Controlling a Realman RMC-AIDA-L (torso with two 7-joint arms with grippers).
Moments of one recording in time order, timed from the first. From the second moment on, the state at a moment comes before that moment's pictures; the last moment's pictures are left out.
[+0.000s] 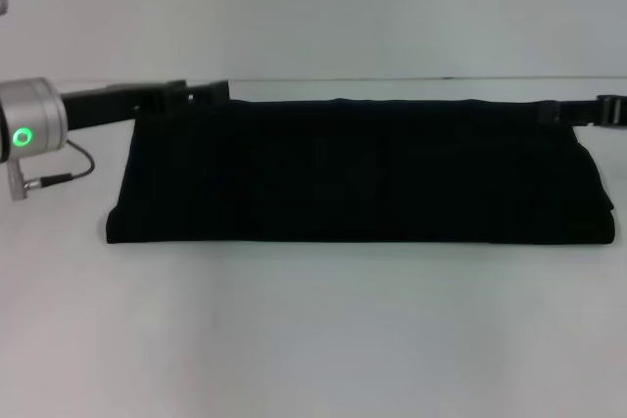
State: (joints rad) left arm -0.67 -2.06 0.62 0.75 2.06 1.22 -1.95; right arm 0.74 1.90 -0.55 -0.61 -2.29 -1.26 2.13
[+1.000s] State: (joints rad) left arm -0.54 -1.98 0.62 0.61 2.10 1.31 -2.39; right arm 0.75 1.93 -0.55 -0.61 -2.20 -1.22 2.08
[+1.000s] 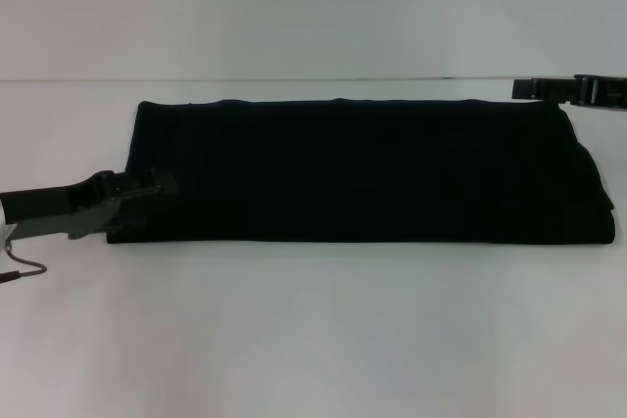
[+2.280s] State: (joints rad) left arm -0.56 -1.96 0.62 0.46 2.15 1.16 -2.58; right arm 0.76 1.92 -0.55 -0.61 -2.20 -1.17 2.08
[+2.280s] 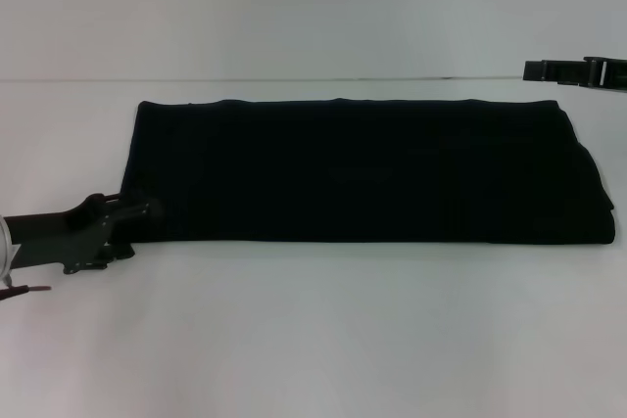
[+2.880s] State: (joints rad) left arm -0.60 -1.94 0.62 0.46 2.18 1.11 -2.58; right arm 0.76 1.92 -0.55 -0.62 -2.20 -1.17 2.08
